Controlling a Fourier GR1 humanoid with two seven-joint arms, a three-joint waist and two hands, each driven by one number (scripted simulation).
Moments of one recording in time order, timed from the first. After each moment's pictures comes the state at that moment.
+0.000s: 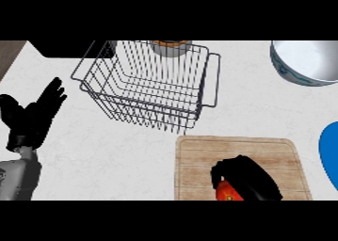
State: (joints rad) left arm -0.22 0.26 0.16 -1.39 0.05 -0.06 0.24; right arm 0.11 -0.14 0.35 -1.72 1.09 0.38 -0.16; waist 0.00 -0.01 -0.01
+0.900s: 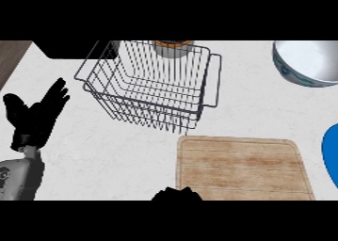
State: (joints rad) left arm -0.23 0.25 0.15 -1.38 0.05 -0.06 0.24; right arm 0.13 -0.04 0.90 -1.80 0.93 -0.17 0.30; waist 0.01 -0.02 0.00
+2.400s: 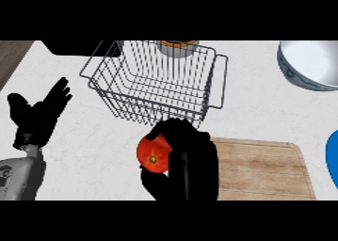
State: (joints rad) left arm -0.24 0.25 0.14 -1.37 0.04 -0.07 0.23; right arm -0.43 -0.01 0.82 -1.80 1.24 -0.43 1.02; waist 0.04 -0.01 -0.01
